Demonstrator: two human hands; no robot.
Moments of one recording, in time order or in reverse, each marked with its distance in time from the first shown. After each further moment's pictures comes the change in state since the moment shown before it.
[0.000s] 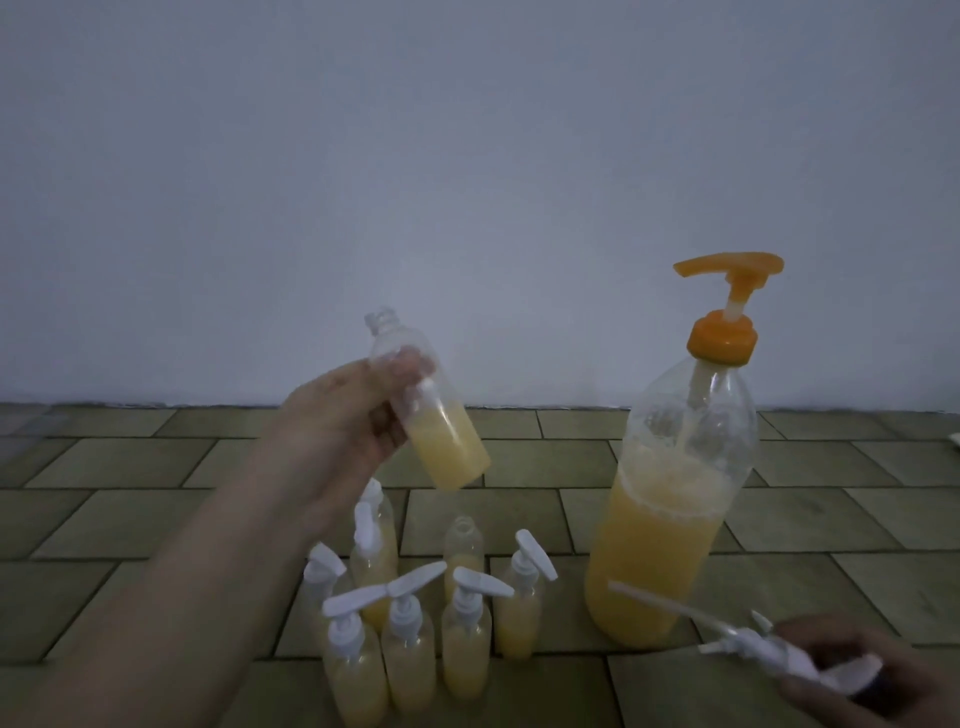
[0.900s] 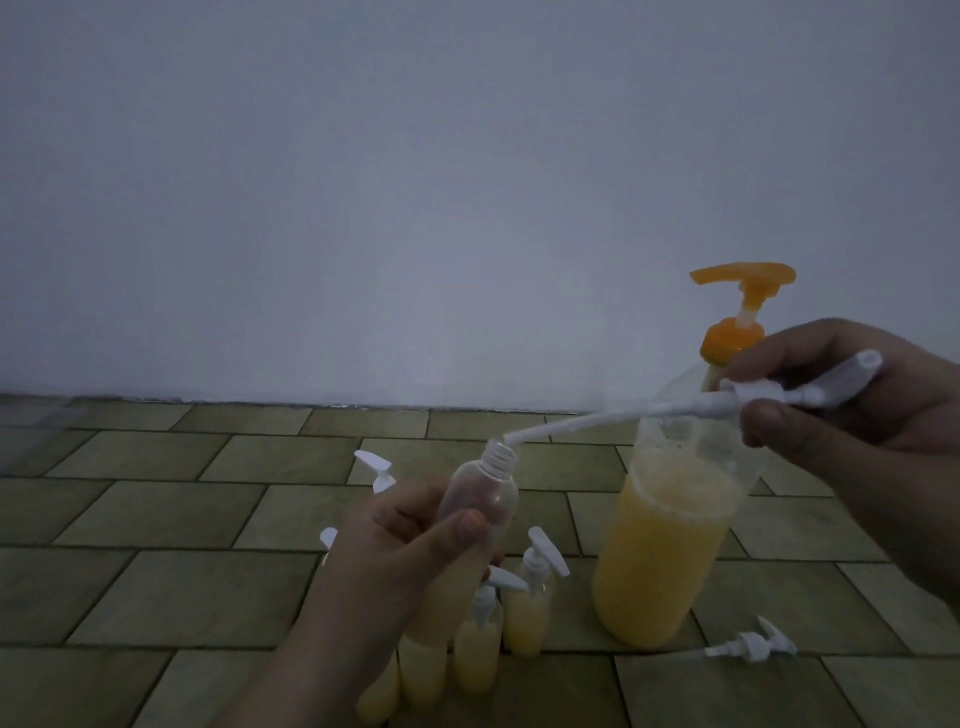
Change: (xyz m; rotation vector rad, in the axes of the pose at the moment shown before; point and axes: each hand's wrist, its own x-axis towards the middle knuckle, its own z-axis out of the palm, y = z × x) left_hand -0.064 -0.045 0.011 0.180 -0.086 0.050; right_hand 0.056 -0.162 0.013 -0.135 -0.224 -0.563
